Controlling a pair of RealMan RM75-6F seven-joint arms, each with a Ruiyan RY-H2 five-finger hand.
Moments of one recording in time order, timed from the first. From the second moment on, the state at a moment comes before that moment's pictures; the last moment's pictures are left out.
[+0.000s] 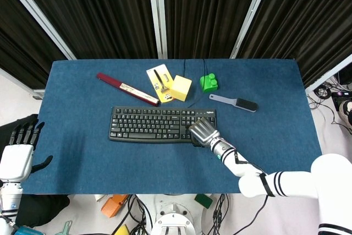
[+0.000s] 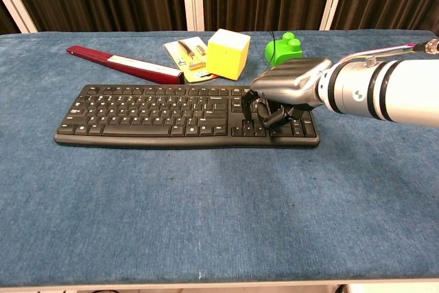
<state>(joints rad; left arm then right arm) -0.06 -1.22 -0.04 -1.50 1.49 1.51 0.11 1.04 -1.53 0.03 -1.59 -0.75 0.80 -0.76</state>
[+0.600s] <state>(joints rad) -0.07 -1.22 -0.05 -1.50 1.51 1.53 0.10 0.77 -1.23 0.03 -1.81 -1.05 1.21 -0.52</state>
